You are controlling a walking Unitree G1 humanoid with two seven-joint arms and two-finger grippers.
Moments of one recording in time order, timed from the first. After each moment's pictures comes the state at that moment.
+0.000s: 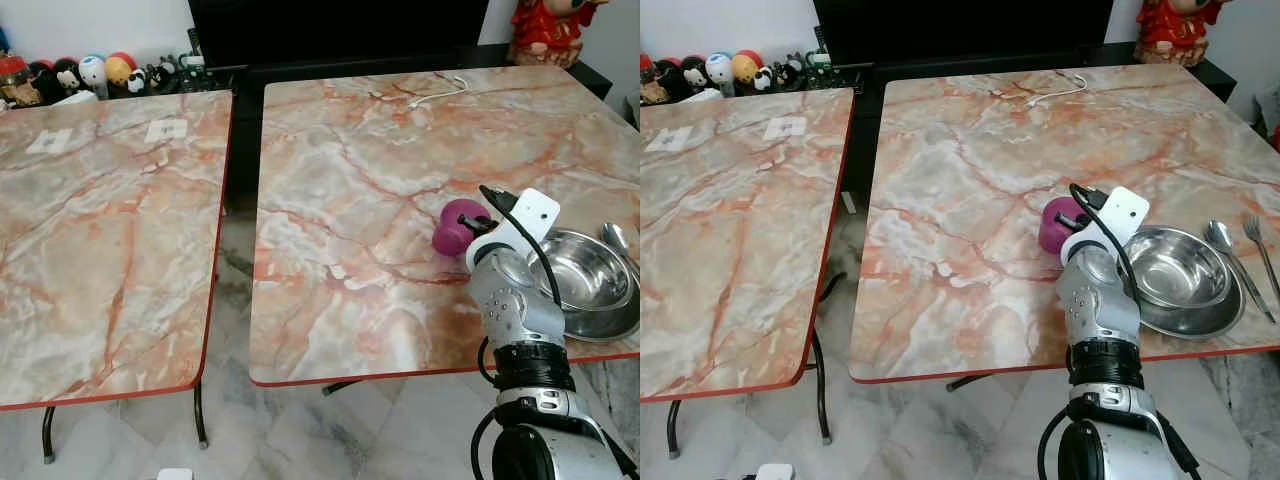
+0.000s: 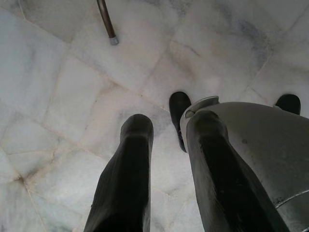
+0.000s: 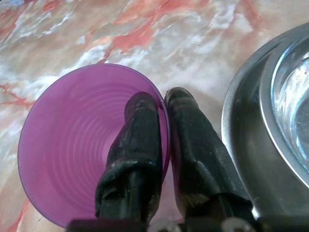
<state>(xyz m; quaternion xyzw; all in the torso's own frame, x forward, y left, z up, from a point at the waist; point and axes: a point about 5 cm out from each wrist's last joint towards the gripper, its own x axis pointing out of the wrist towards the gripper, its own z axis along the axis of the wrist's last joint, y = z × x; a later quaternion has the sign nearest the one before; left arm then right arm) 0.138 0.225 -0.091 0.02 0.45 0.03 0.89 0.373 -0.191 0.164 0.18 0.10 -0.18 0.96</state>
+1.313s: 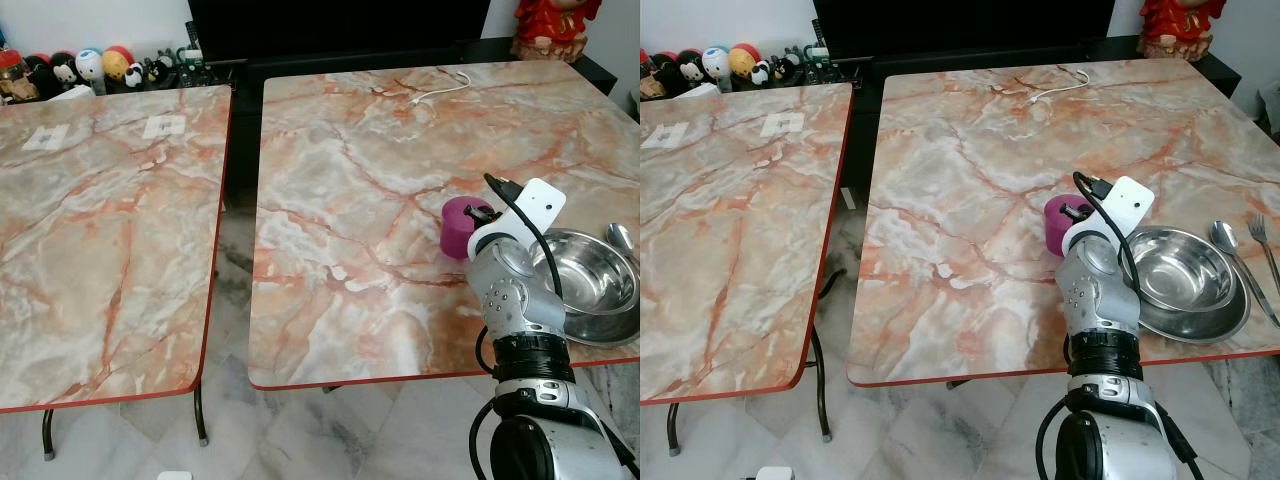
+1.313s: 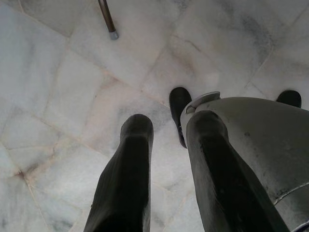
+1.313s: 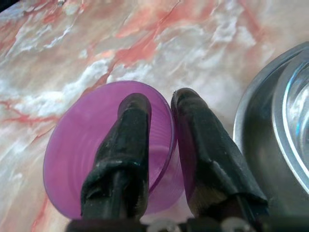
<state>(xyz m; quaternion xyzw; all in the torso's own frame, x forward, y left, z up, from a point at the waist) 0.134 0.226 -0.092 0.02 0.45 0.03 0.89 0.377 -0.190 0.178 0.19 0.08 -0.19 0.96</state>
